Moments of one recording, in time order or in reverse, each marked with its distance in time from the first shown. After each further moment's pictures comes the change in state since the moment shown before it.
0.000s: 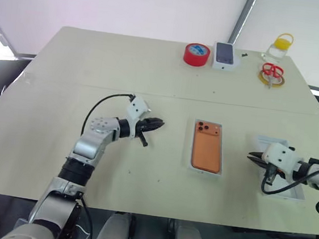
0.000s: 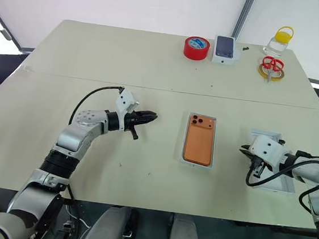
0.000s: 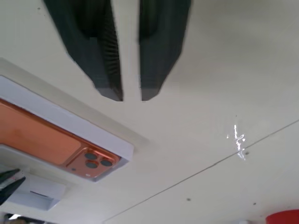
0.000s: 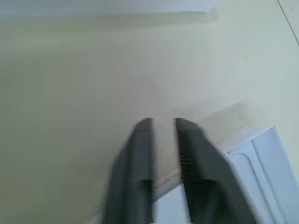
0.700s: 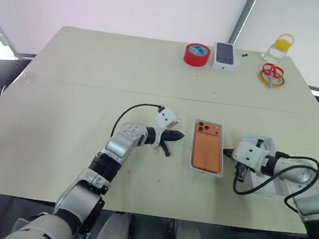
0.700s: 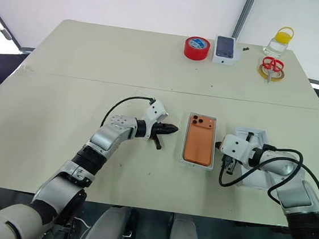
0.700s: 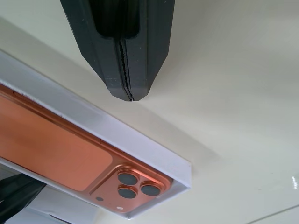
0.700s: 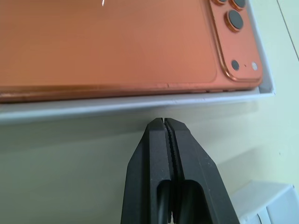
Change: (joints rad) left arm -0.108 -0.213 -0.132 0.231 0.106 0.030 0.053; right arm -0.066 0.096 0.161 -0.024 -0.229 -0.134 -0.094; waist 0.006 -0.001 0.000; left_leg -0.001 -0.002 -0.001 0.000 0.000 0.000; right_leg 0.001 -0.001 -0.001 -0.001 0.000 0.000
